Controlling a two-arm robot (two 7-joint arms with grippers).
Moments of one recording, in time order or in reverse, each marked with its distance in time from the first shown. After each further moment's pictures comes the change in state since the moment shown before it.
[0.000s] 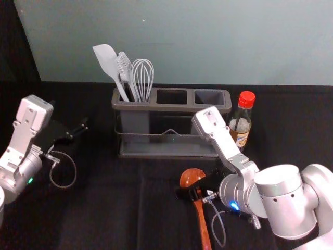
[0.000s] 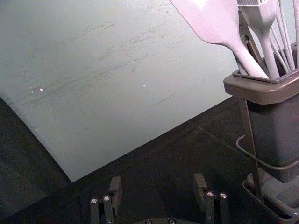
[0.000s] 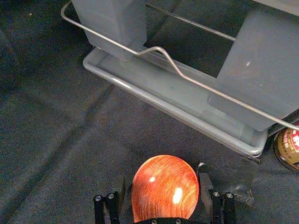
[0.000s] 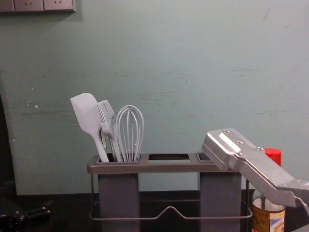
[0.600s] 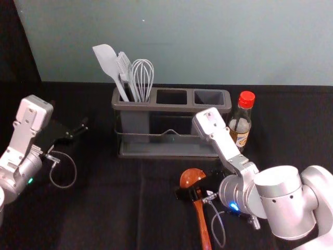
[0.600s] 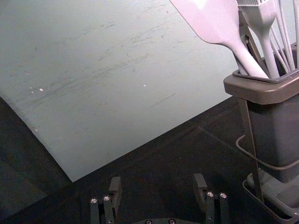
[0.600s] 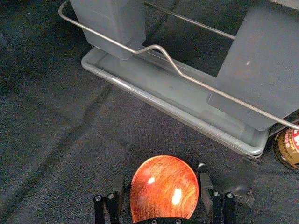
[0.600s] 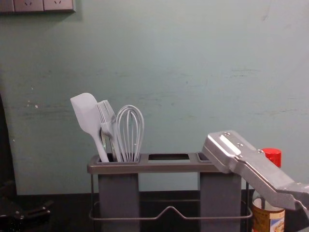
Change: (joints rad) left arm 0.000 0.000 0.000 0.000 0.000 0.000 0.000; right arm -0.007 -0.017 0.015 0.011 -0.034 -0.015 0.024
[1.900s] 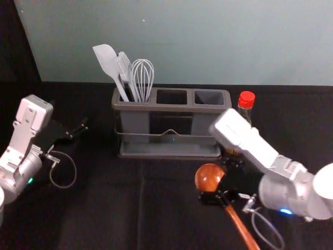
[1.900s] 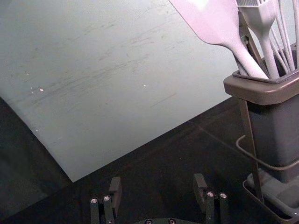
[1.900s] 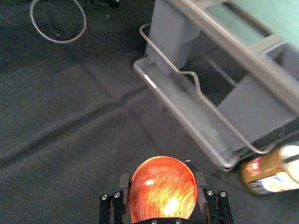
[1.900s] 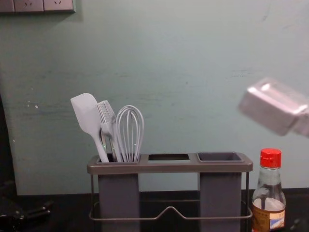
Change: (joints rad) left arm 0.000 0.000 0.000 0.000 0.000 0.000 0.000; right arm -0.020 0.347 -0.017 -0.237 -0.029 -0.169 0.316
